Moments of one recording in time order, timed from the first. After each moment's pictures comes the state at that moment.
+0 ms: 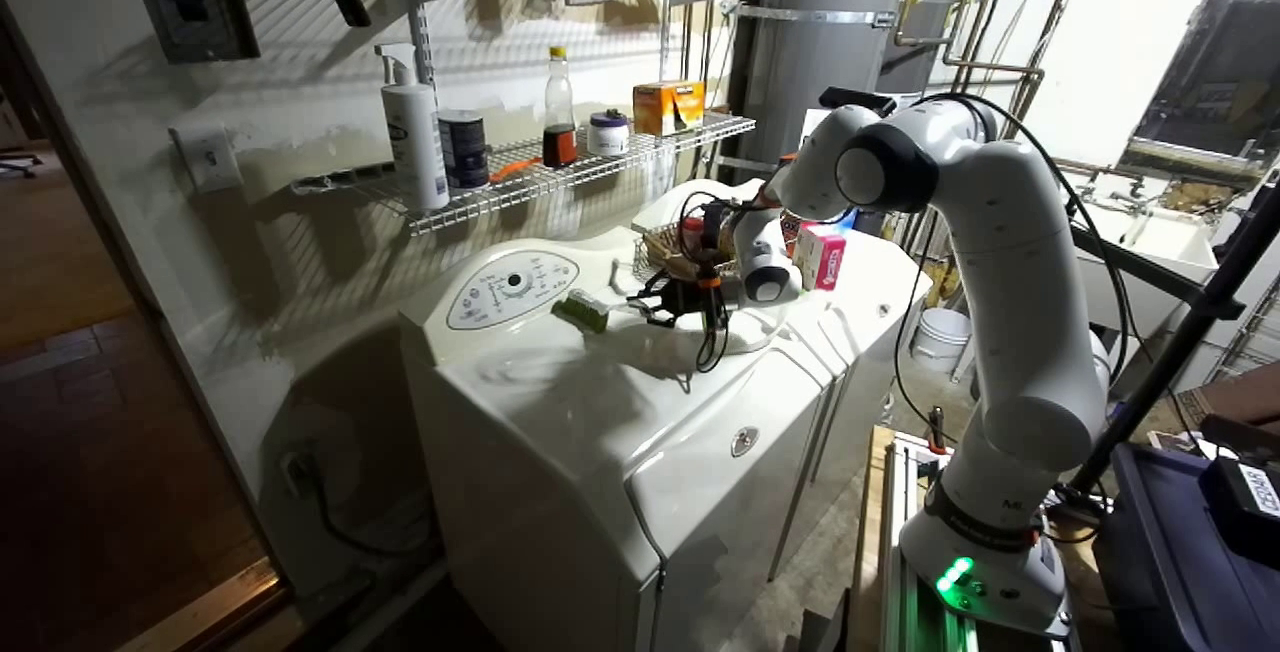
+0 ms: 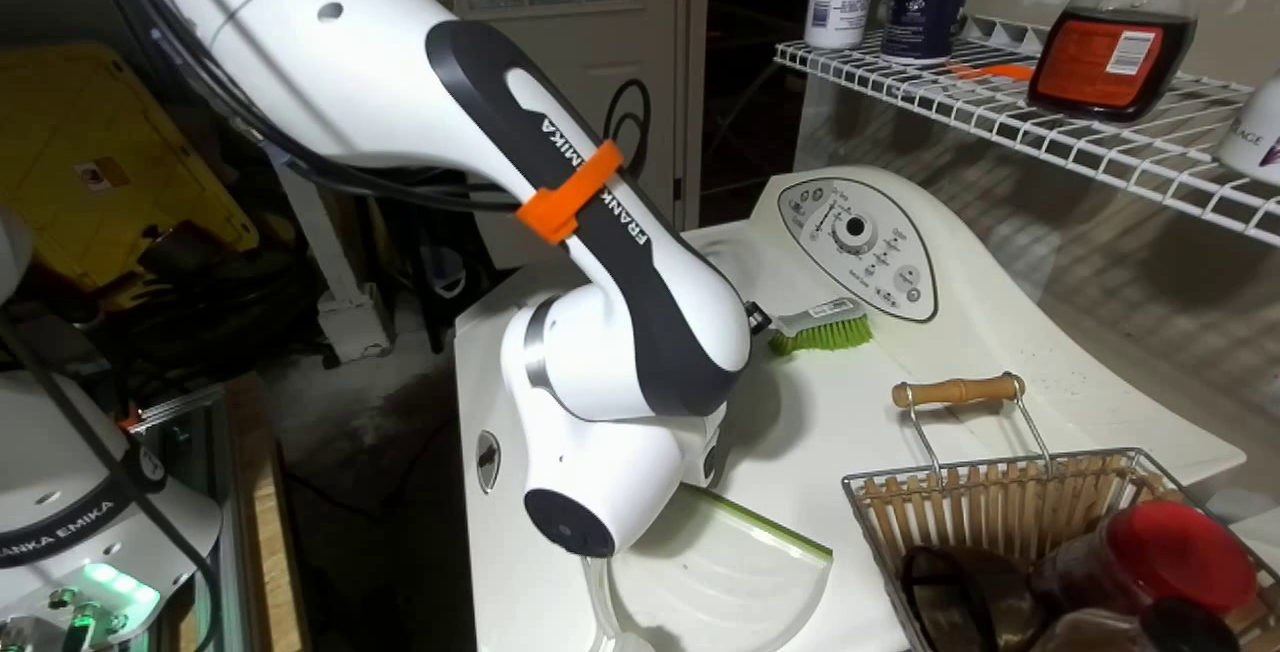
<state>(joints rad) -0.28 0.54 -0.36 -2.11 2.02 1.86 -0.40</state>
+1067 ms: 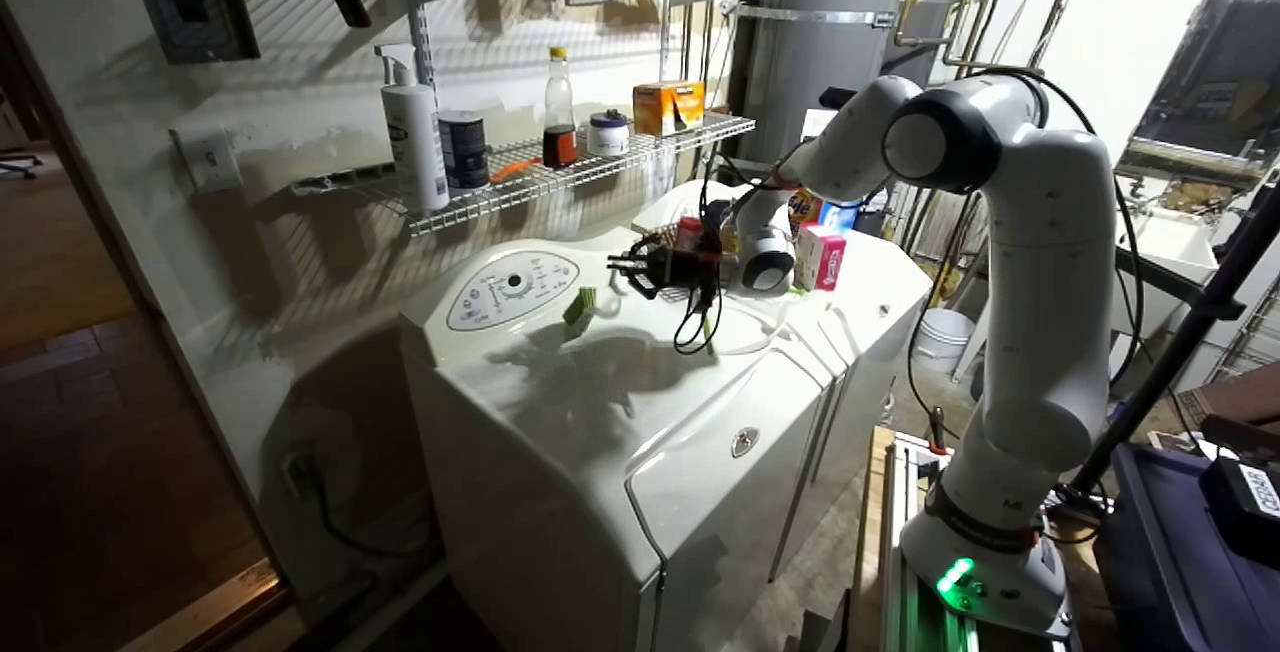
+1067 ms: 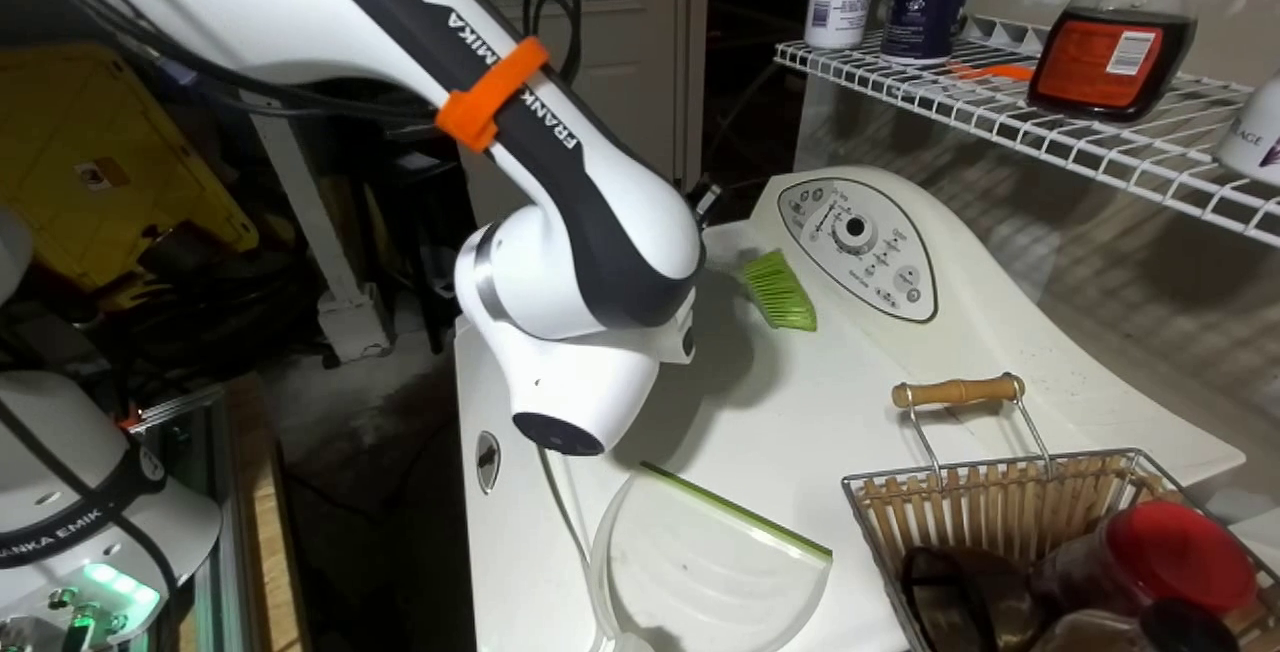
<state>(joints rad) -0.28 0.35 -0.28 -2.24 2.08 1.64 -0.42</state>
